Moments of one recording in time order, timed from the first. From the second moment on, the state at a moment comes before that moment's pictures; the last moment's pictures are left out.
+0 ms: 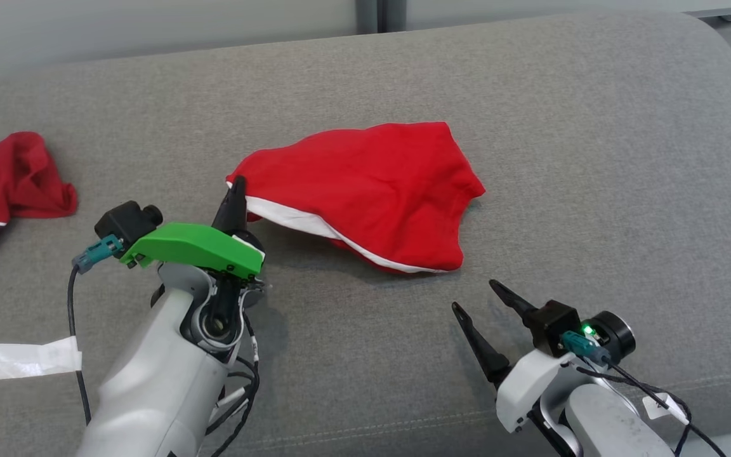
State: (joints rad) left arm -0.62 0.03 -0.53 0.72 -1.34 -0.03 -0.25; right arm -0.16 -0.08 0.43 0.45 0.06 0.11 -0.25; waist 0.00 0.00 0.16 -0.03
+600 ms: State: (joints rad) left arm -0.59 0.03 -0.59 0.61 -1.34 0.00 -0.25; right arm -0.33 -0.08 0.47 0.66 0.08 0.12 -0.25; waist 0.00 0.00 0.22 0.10
